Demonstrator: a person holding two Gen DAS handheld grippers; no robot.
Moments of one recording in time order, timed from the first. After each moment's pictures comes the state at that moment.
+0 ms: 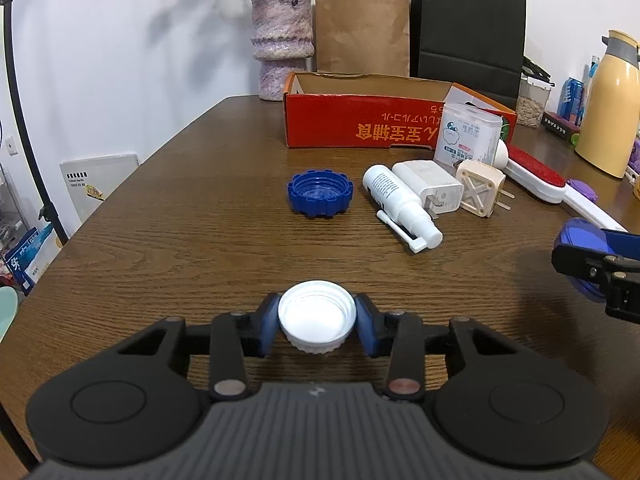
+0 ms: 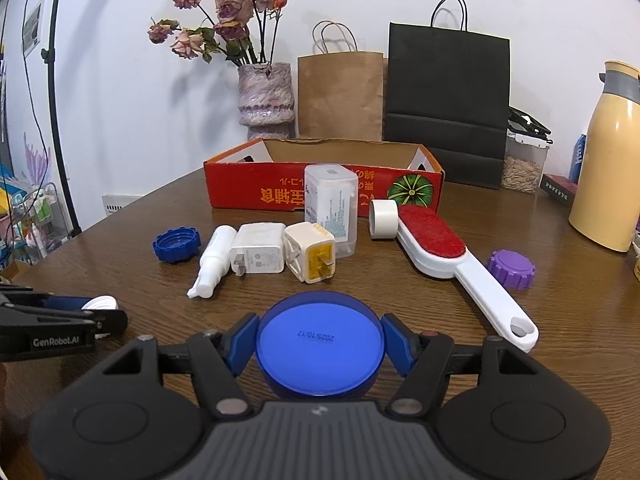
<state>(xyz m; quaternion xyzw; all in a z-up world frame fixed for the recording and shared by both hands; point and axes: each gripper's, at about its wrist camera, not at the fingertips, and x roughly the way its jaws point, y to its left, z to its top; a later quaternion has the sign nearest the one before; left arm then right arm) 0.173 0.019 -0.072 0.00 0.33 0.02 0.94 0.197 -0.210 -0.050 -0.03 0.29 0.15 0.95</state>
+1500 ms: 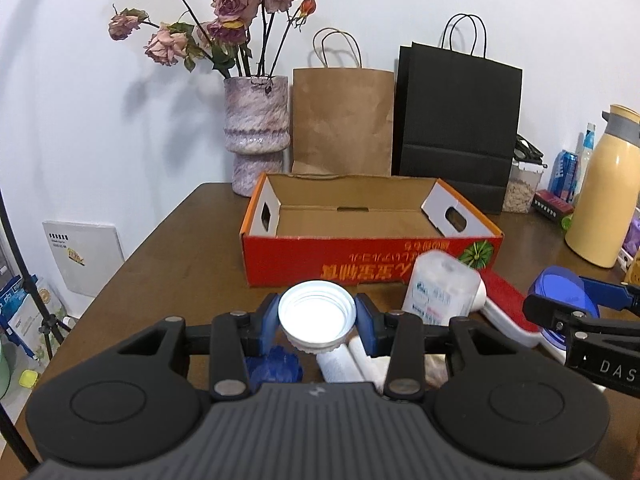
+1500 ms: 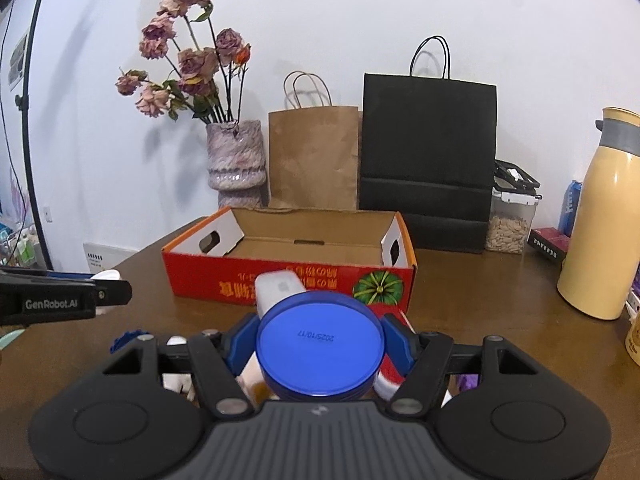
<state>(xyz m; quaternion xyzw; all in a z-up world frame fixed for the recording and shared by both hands) 0.257 -0.014 0.011 -0.02 0.25 0.01 0.97 0.273 -0.228 0.004 -0.01 0.23 0.13 0.96</state>
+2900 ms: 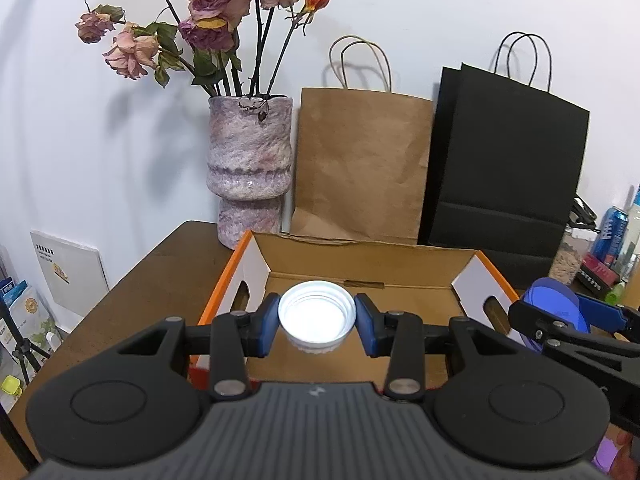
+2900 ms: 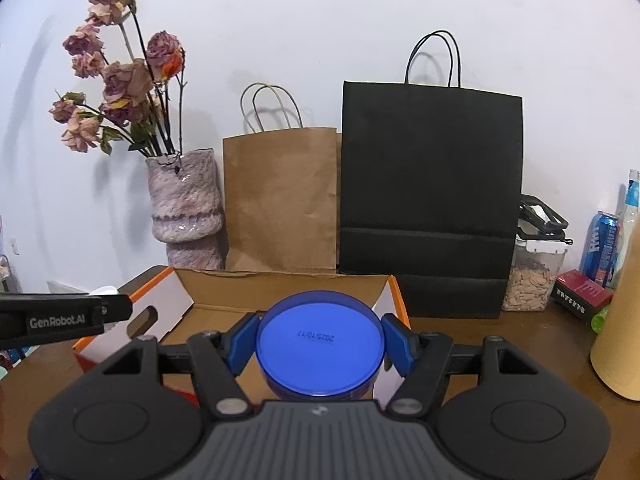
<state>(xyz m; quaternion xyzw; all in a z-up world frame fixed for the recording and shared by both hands) 0.414 -0.026 0.024 -0.05 0.23 0.04 0.97 0.443 -0.211 0.012 0.00 0.21 0.10 0.97</state>
